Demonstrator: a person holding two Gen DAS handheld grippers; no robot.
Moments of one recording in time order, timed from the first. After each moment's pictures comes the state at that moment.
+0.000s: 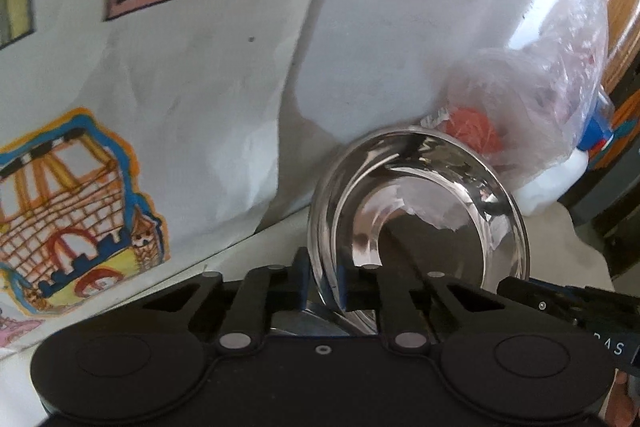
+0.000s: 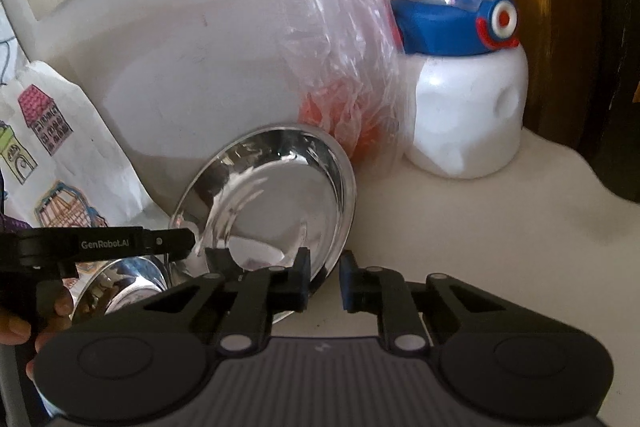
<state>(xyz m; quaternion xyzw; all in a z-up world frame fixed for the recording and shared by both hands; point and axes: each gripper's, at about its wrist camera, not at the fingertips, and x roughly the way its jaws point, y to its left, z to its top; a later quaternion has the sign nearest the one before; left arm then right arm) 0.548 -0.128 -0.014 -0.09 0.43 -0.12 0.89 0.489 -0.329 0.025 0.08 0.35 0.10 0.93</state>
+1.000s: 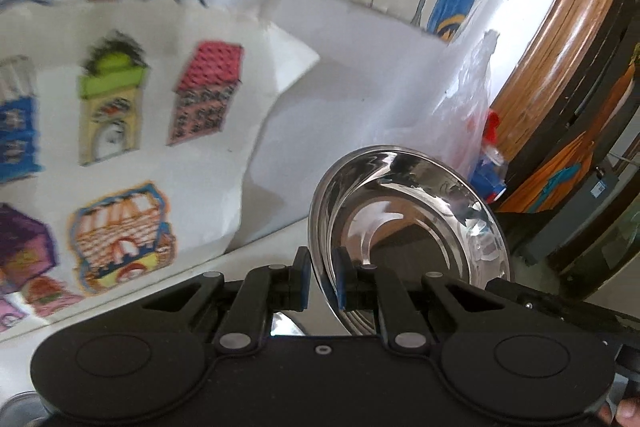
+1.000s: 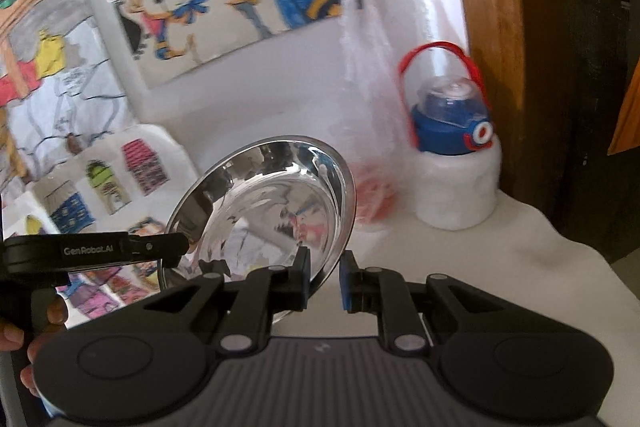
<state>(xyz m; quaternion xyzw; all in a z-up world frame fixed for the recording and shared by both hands) 0.462 -0.090 0.063 -0.13 0.36 -0.16 0.91 0.407 -0.320 0.104 0.07 0.29 0.11 0.95</state>
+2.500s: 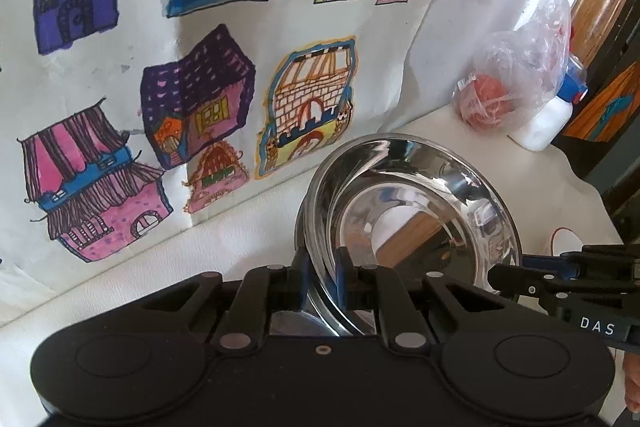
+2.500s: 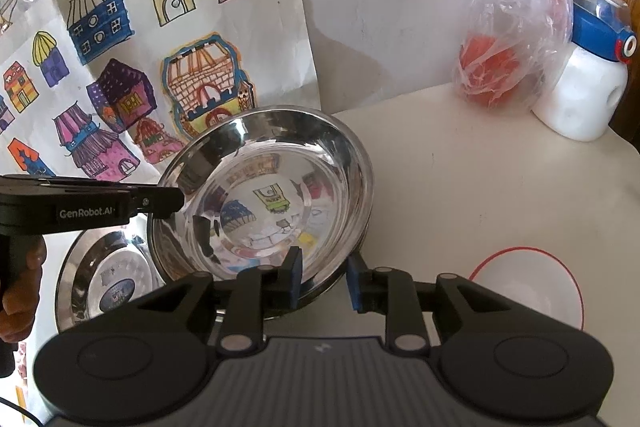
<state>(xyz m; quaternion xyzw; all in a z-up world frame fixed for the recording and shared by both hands) 0.430 -0.004 0.012 -0.06 0.45 -0.11 0.89 0.415 -0.219 0.033 -0.03 0.43 0.15 0.89</state>
